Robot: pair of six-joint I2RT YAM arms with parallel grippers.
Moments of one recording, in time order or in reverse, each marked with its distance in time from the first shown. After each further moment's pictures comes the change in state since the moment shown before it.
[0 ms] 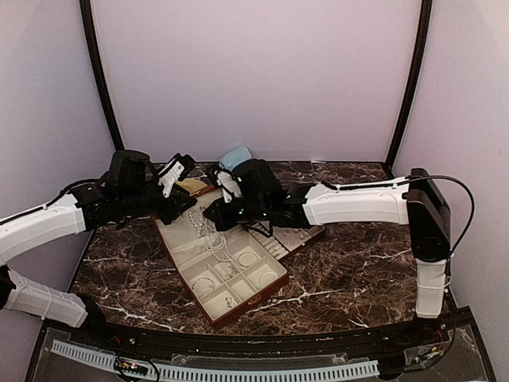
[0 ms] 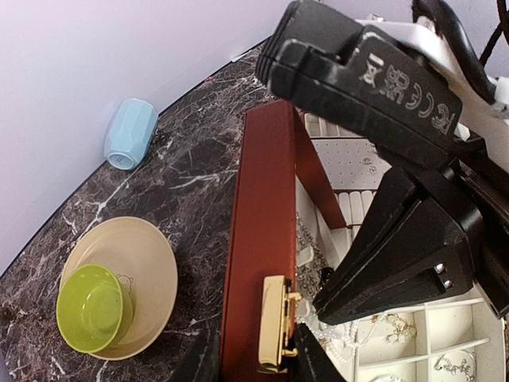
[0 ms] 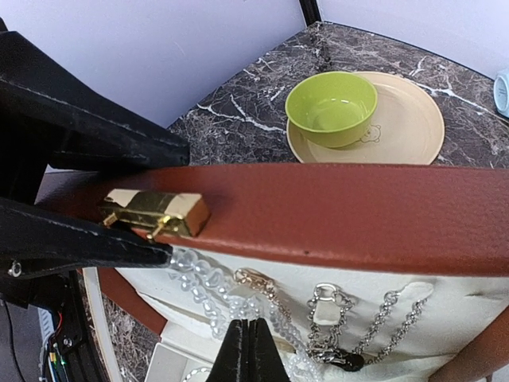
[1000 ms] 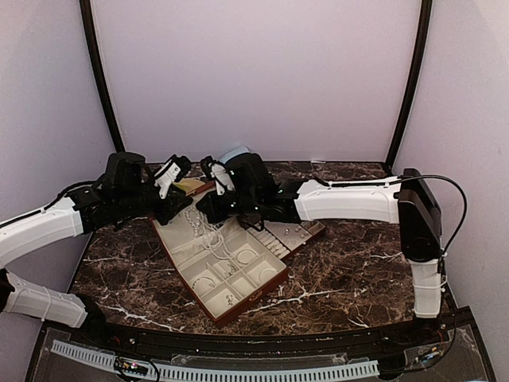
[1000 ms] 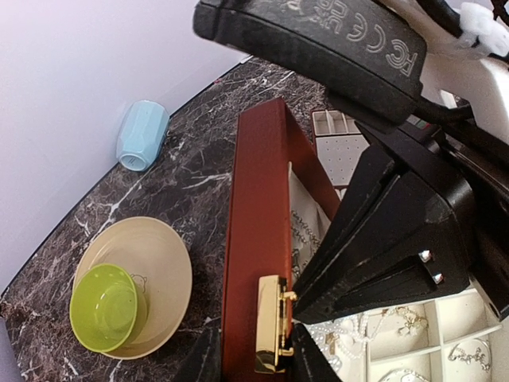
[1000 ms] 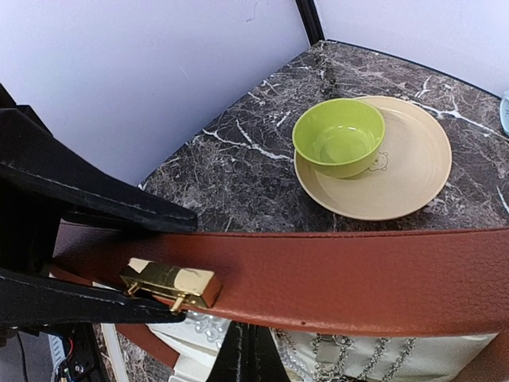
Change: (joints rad) left arm 0.019 -0.028 -0.035 0.026 0.001 0.042; right arm 0.000 0.066 0.120 -0.007 0.005 0.029
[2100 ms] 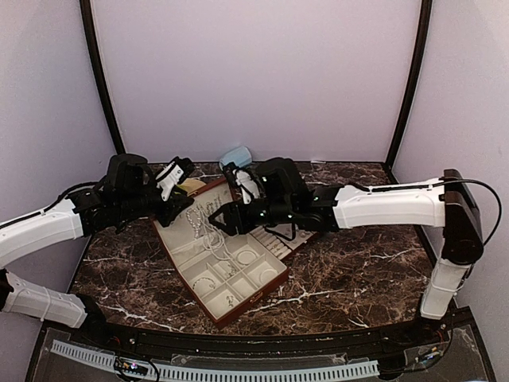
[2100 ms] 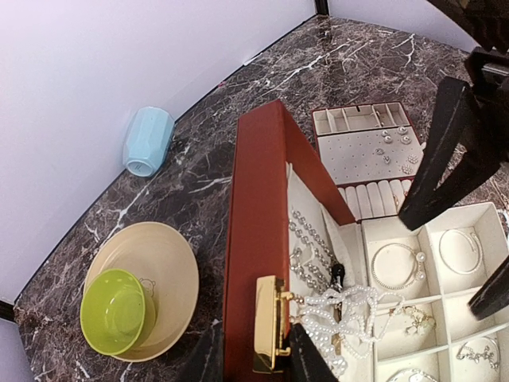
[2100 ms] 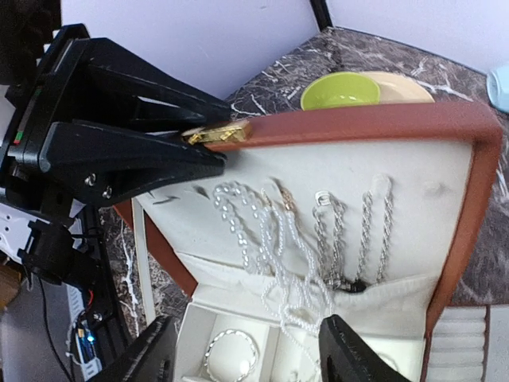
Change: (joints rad) left arm -0.037 -0.006 -0.005 0.012 -0.065 0.028; right arm -0.002 -0.252 -0.299 0.024 -0.050 -0.010
